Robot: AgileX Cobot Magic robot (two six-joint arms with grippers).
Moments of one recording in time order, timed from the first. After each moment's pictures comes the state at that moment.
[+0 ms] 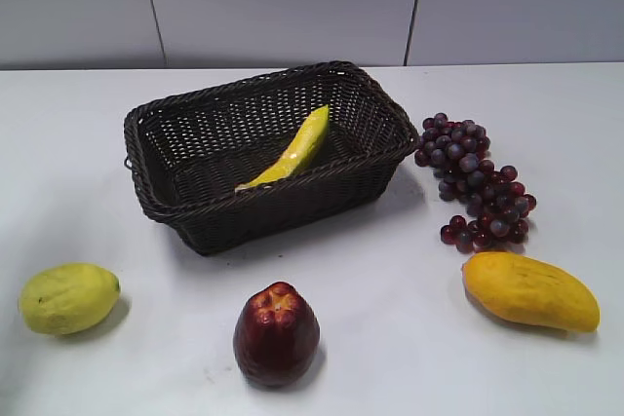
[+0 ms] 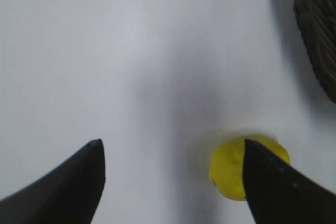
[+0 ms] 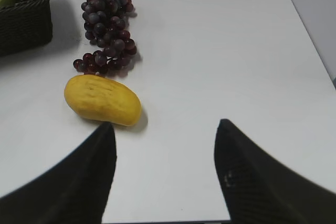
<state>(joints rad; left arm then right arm) -0.03 1.60 -1.35 -0.10 1.21 0.17 0.13 -0.01 -0.49 -0.09 1.05 0.08</state>
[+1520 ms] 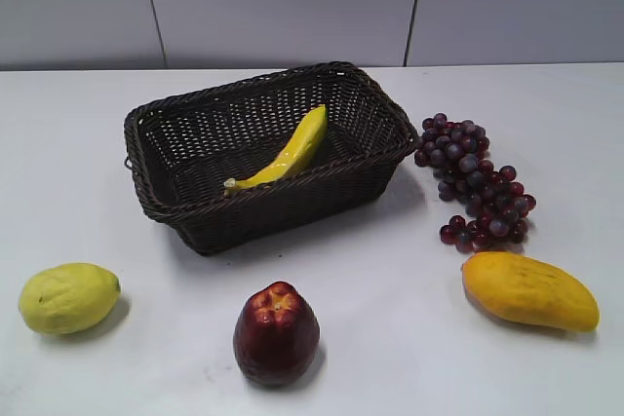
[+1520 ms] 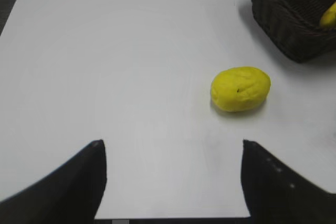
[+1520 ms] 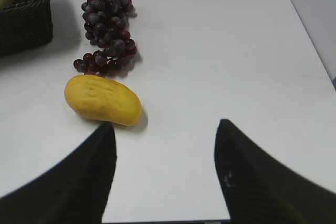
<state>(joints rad) -0.03 0.11 -0.56 -0.04 1.21 0.12 0.13 -0.01 -0.49 -0.09 1.05 0.08</state>
